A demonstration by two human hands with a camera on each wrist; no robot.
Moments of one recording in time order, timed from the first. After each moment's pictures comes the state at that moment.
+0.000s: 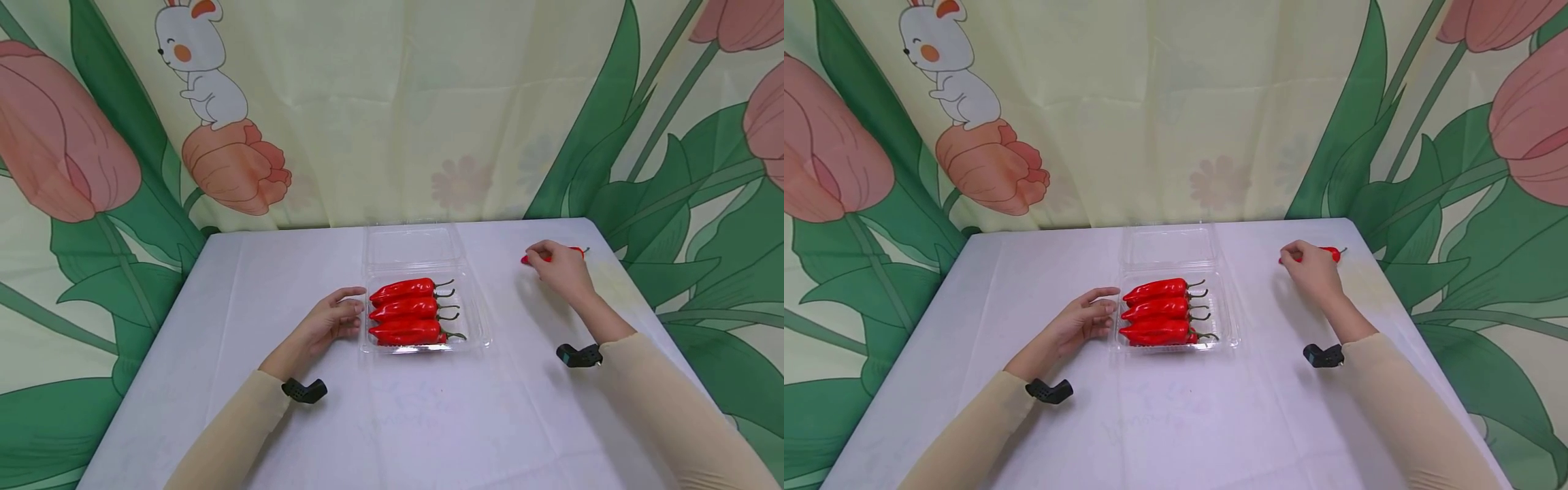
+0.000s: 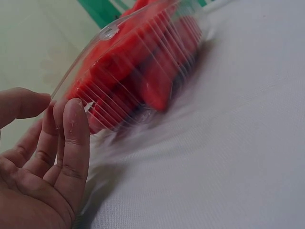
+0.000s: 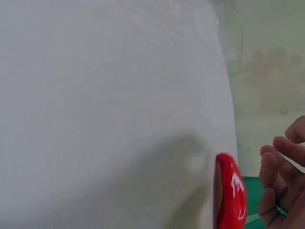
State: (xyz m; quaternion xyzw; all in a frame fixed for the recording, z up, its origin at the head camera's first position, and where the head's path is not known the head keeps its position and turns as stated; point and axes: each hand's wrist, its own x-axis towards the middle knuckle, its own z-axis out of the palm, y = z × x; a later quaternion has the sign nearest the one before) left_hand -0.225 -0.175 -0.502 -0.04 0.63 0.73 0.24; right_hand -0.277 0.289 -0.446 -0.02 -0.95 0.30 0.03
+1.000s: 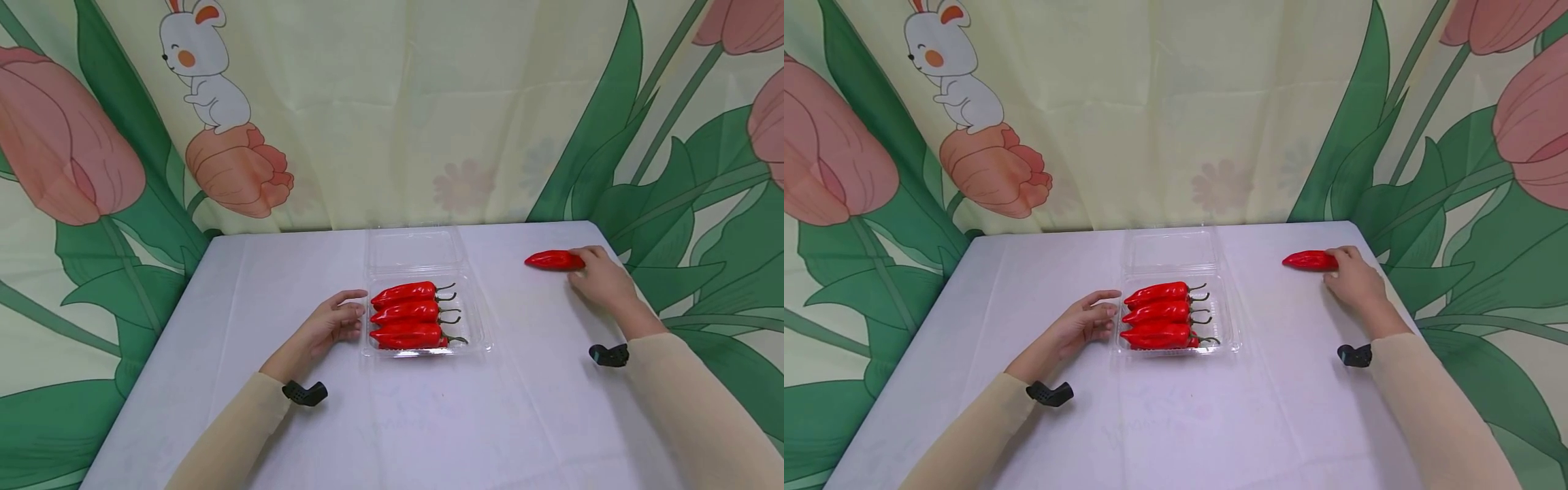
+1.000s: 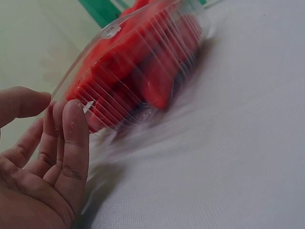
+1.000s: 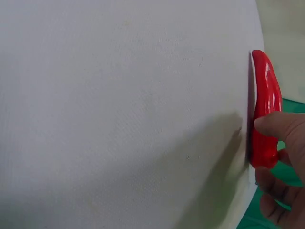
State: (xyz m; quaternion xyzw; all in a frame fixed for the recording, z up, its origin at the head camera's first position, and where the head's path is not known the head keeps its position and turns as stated) left_hand -0.225 -0.175 -0.499 -0.04 0.65 0.72 0.24; right_hand -0.295 0.377 -0.474 0.00 -0.99 0.16 -0.03
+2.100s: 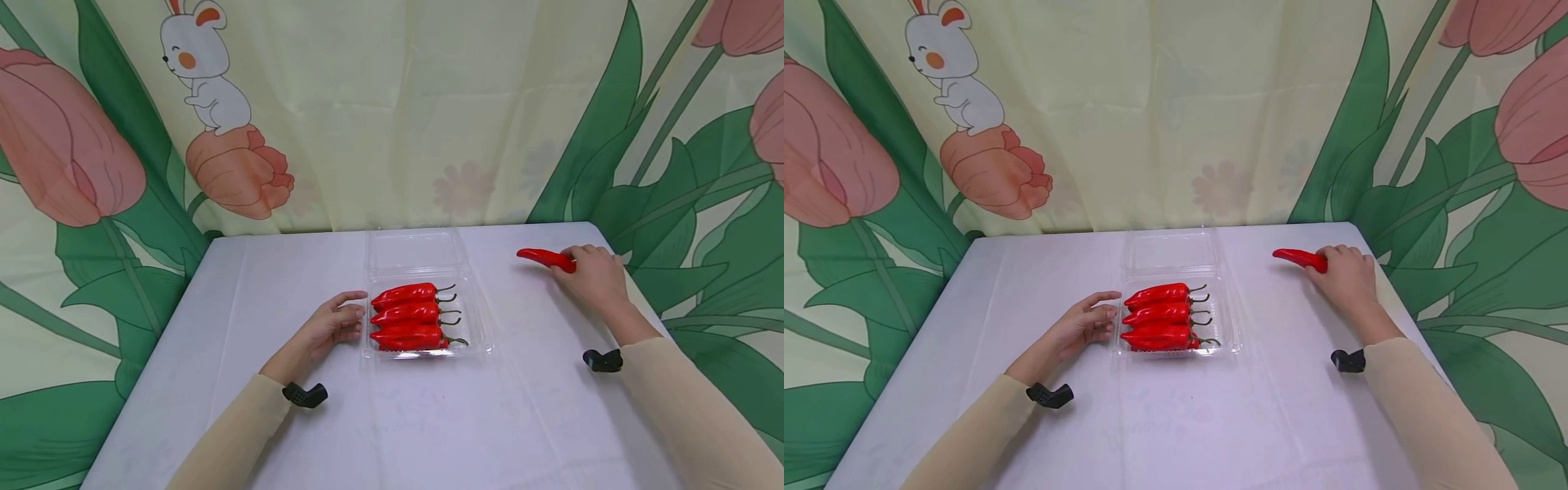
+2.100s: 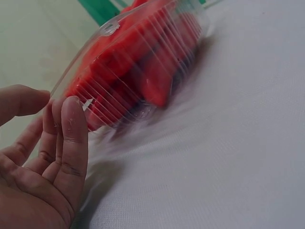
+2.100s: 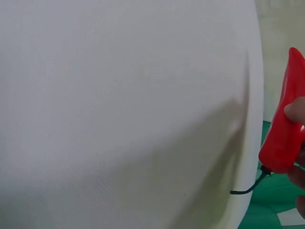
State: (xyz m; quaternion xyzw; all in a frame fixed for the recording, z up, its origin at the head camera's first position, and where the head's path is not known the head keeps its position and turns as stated) left_hand -0.226 -0.176 -0.502 -0.03 0.64 0.73 0.24; right_hand -0.292 0.351 -0.473 0.02 -0.99 0.13 0.10
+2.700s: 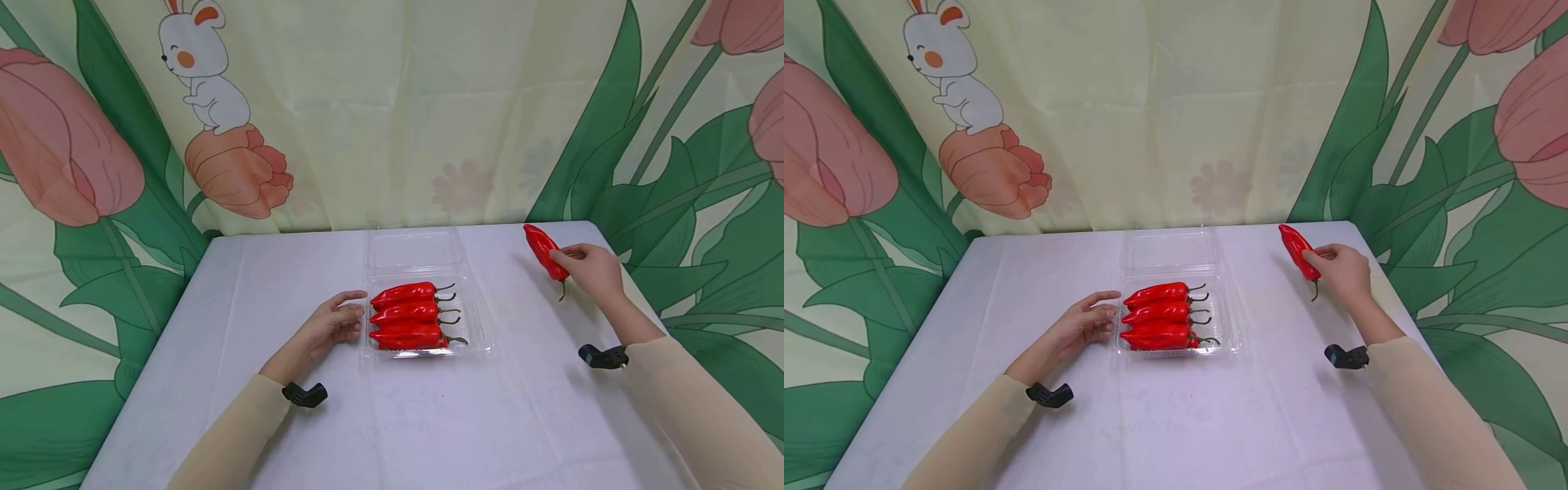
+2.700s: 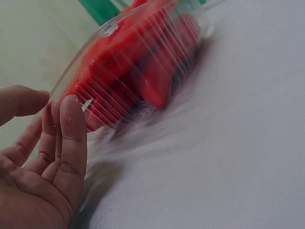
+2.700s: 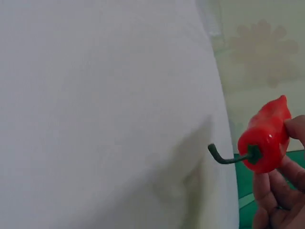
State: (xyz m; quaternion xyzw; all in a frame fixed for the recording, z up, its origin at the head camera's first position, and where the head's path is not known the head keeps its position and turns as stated) left_hand -0.225 -0.175 -0.503 -0.04 0.64 0.73 0.24; right_hand -0.280 0.331 -0.442 -0.11 -0.93 0.35 0.02
